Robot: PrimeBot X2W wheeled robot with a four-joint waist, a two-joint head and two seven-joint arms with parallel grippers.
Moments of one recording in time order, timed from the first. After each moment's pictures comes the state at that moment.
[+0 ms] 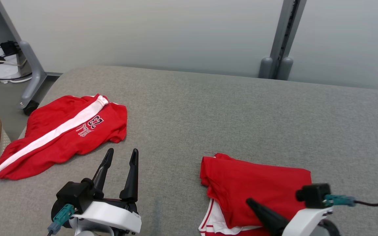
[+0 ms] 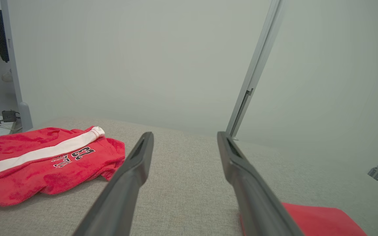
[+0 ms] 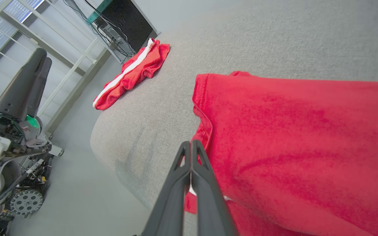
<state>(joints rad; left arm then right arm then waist) -0.09 0.17 -0.36 0.14 -0.53 0.08 -0.26 0.03 -0.17 0.39 -0.04 0.73 0.13 0.36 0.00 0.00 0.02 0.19</state>
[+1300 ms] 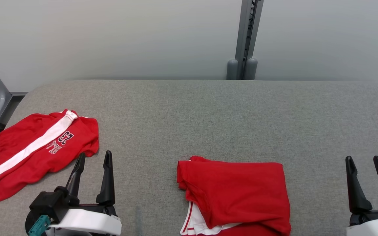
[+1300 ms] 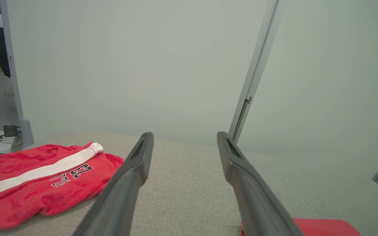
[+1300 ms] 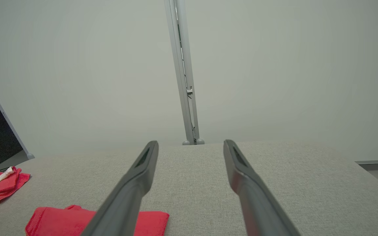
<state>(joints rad) -0.01 0.20 -0.26 0.05 -0.50 0.12 -0.26 0.13 -0.17 -0.06 -0.13 0.35 0.13 -0.10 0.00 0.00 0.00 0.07</state>
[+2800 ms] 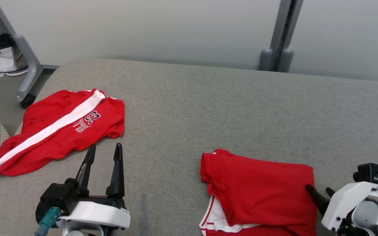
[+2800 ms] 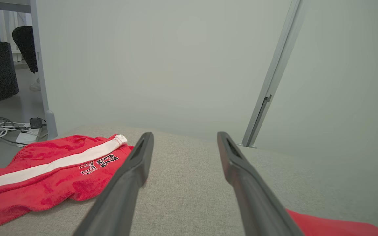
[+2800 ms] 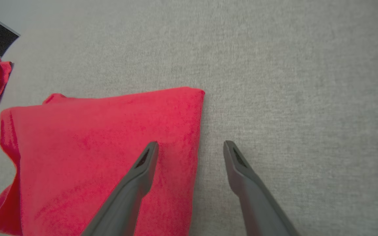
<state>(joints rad) -0.05 0.13 -0.24 0.10 -0.43 0.07 -0.26 -0.11 -0.14 -0.02 0.28 0.51 0.13 0.49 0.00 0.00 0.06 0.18</state>
